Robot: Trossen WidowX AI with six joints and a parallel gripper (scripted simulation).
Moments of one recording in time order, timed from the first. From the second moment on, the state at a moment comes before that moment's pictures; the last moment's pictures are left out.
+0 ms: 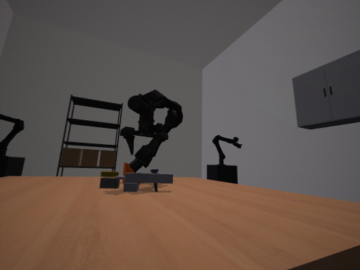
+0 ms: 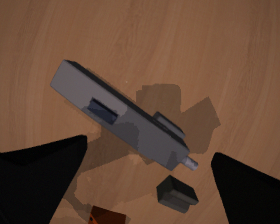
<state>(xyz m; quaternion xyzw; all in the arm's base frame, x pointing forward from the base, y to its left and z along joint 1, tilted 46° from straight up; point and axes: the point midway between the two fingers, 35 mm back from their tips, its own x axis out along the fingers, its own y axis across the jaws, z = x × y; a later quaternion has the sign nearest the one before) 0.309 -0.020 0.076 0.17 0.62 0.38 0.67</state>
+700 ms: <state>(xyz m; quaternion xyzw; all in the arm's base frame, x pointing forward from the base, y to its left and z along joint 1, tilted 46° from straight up) 0.267 -0.042 -0.039 -0.18 0.36 0.65 0.65</state>
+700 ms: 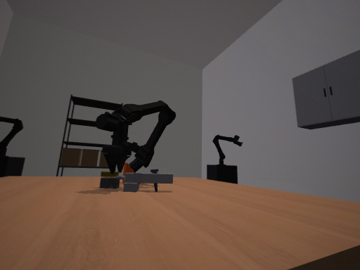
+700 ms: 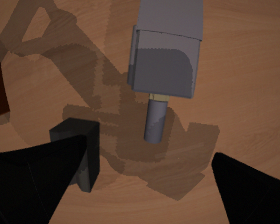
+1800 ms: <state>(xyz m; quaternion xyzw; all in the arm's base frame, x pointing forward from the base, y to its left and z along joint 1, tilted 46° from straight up) 0.267 -0.015 -0.058 -0.20 0.35 0.65 0.64</state>
